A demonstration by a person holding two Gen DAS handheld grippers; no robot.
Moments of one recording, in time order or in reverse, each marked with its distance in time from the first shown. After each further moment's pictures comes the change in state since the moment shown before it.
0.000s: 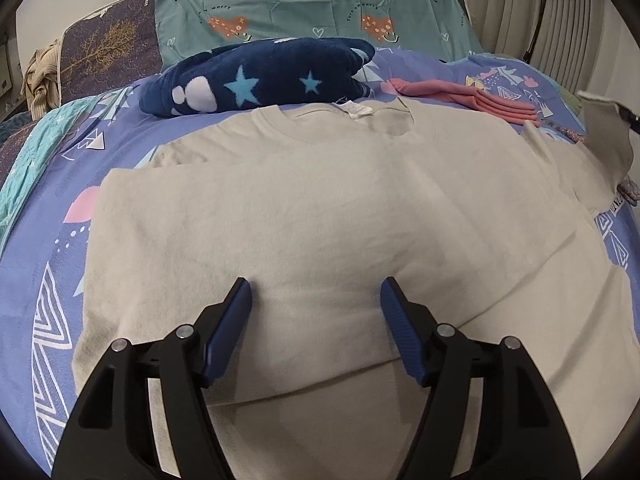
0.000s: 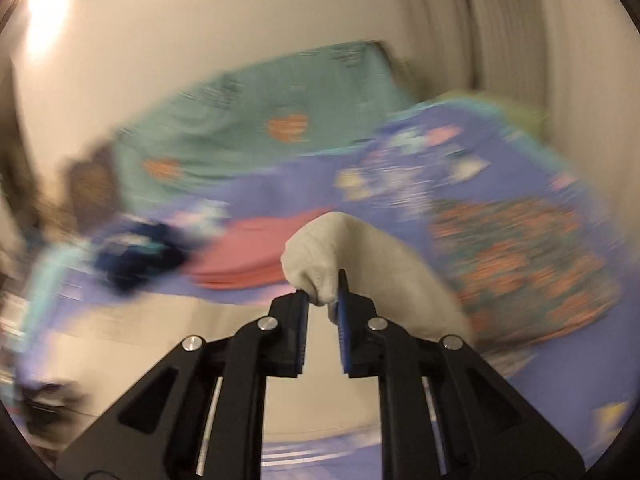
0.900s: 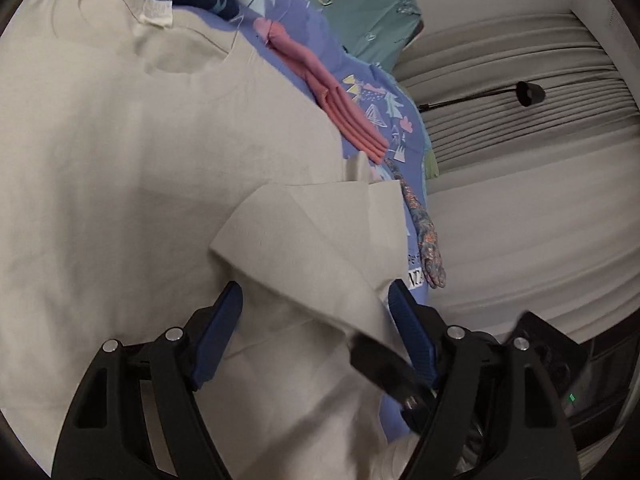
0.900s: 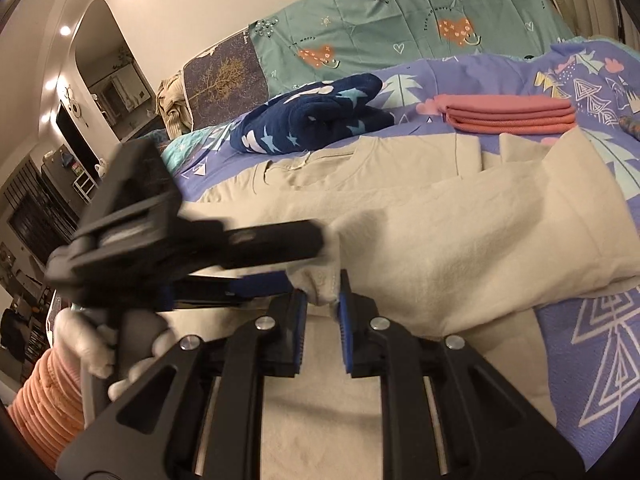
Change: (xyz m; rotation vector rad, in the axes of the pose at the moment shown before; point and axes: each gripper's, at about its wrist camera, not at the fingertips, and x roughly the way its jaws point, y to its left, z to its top) left arm 0.049 -0.075 0.051 -0.484 0.251 -0.806; right arm 0.022 0.176 -0.140 -0.157 0.306 0.357
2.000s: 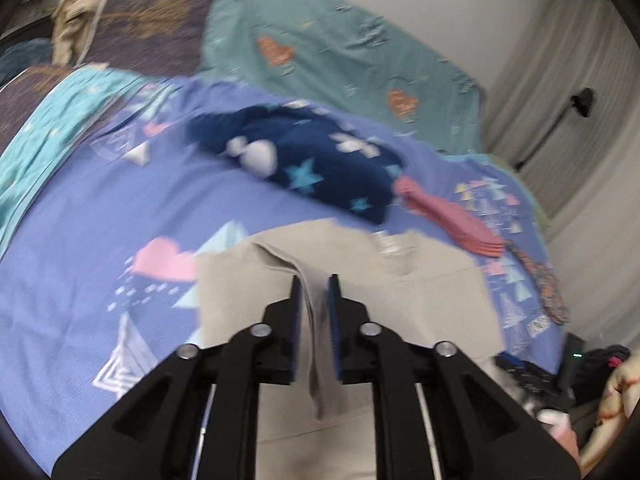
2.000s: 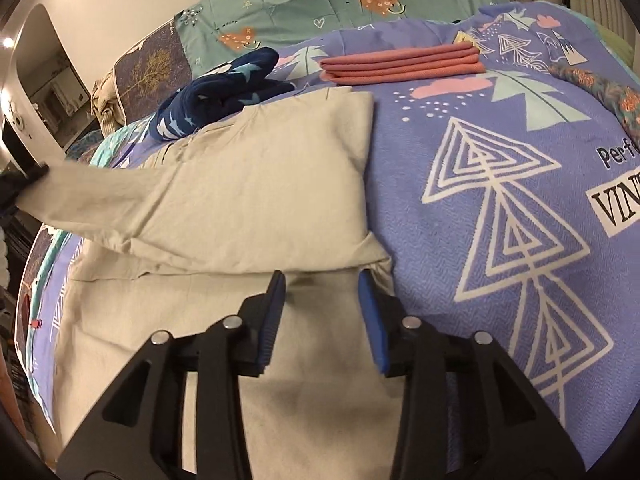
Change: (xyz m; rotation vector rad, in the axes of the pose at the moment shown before) left arm -0.240 0.031 0.033 0.218 -0.387 0.575; right arm -0.005 -0.081 -0.022 0.097 0.083 -0.216
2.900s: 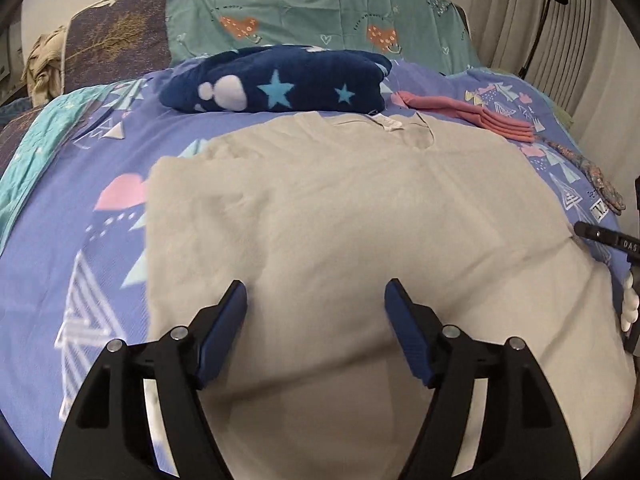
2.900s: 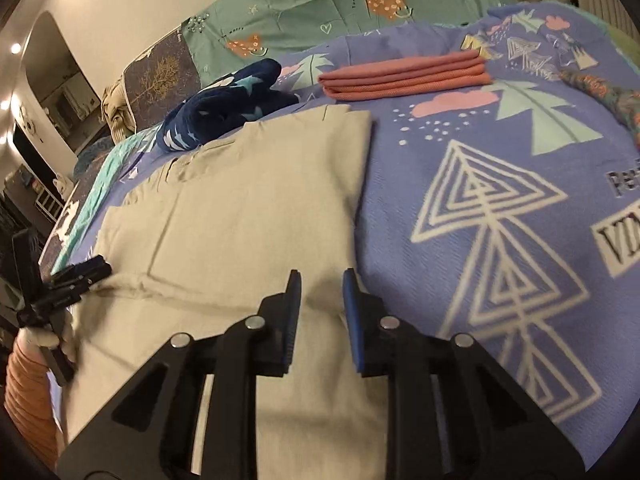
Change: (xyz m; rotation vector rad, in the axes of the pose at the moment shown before) left arm 0.044 -0.033 -0.109 0.281 0.045 0.102; right arm -0.012 -0.018 0.012 -0.028 -0.015 0.012
